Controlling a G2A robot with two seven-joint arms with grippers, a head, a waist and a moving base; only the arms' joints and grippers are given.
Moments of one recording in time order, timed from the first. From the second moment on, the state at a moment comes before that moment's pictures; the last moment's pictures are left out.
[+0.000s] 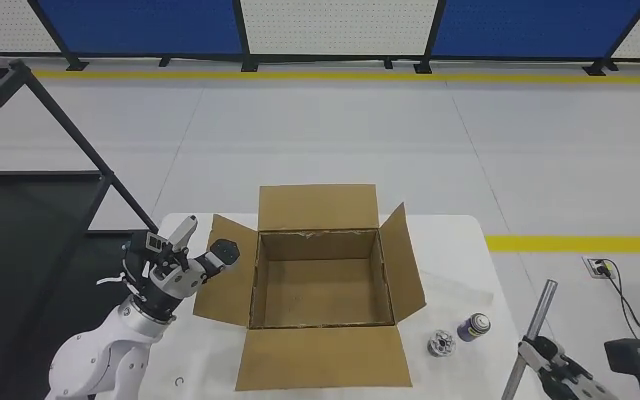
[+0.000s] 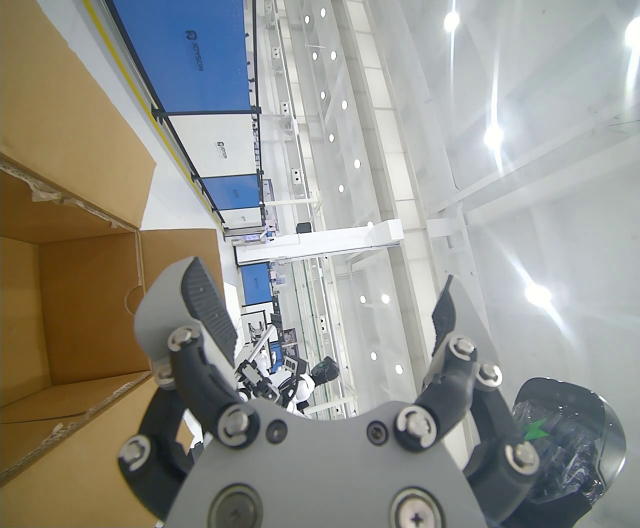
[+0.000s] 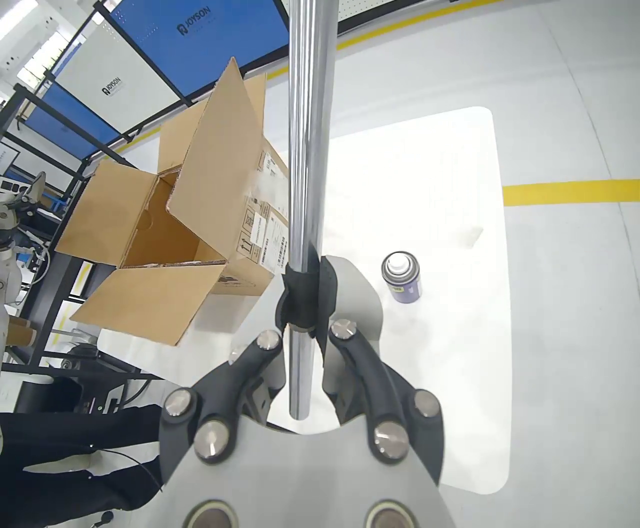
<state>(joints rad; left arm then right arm) 1.18 -1.14 -1.61 -1.83 -0.65 0.00 -0.59 -1.82 -1.33 2.15 -2.35 -0.48 -0.27 0.82</state>
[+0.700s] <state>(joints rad) 1.18 -1.14 -1.61 -1.83 -0.65 0.00 -0.59 -1.70 -1.30 2.01 -2.11 -0.84 -0.07 0.98</state>
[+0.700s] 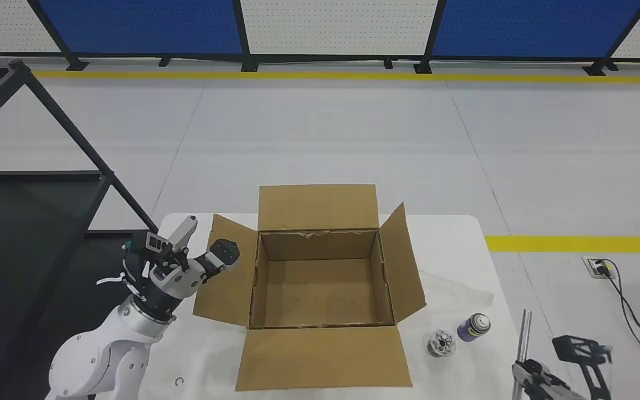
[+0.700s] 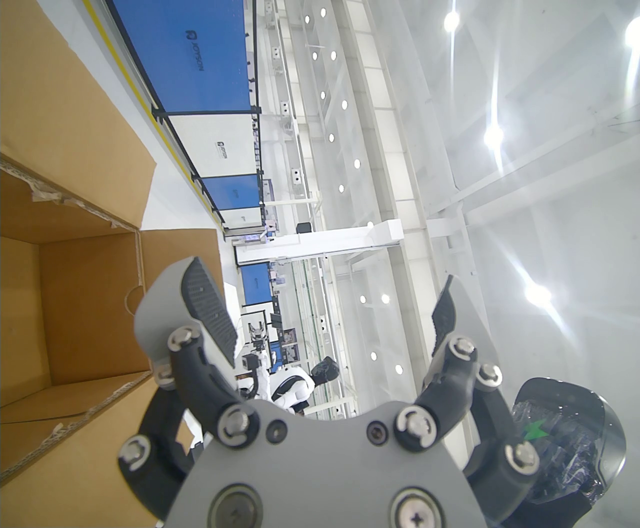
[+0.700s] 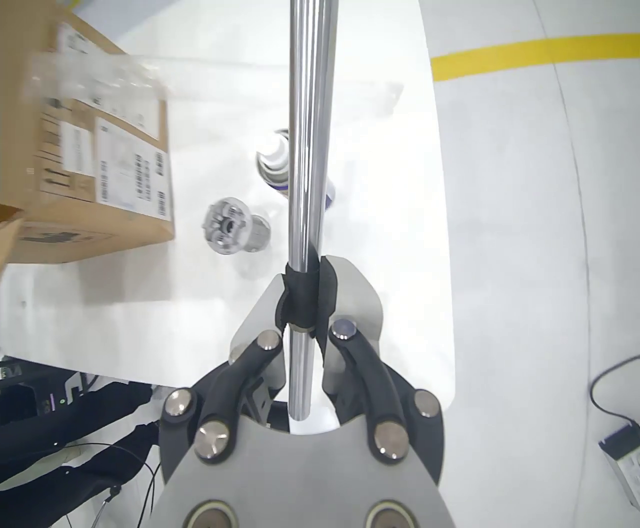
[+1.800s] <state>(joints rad) 1.18 -1.14 -1.61 -1.83 -0.65 0.00 -0.59 -1.38 -1.27 1.74 -1.78 -1.19 0.20 1.11</state>
